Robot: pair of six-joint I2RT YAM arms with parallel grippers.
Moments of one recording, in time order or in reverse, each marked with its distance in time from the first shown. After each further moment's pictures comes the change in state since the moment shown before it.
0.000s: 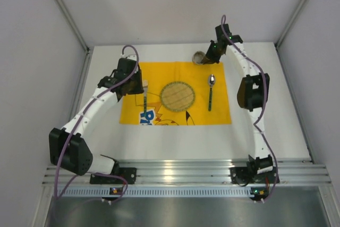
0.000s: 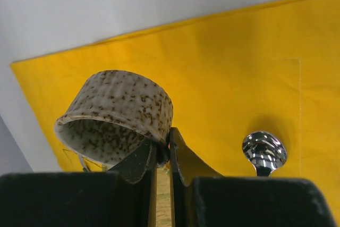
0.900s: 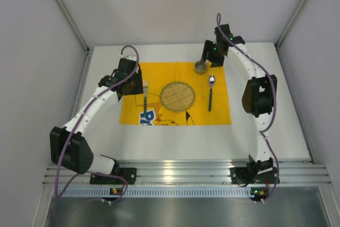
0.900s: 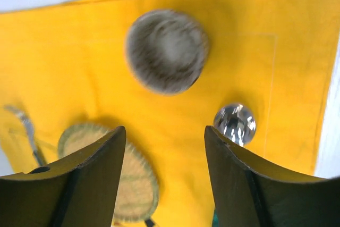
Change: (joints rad) left arm 0.000 -0.004 -0.001 -0.050 -0.103 -0.006; right arm 0.040 -0.065 -0.188 0.035 0.069 -0.149
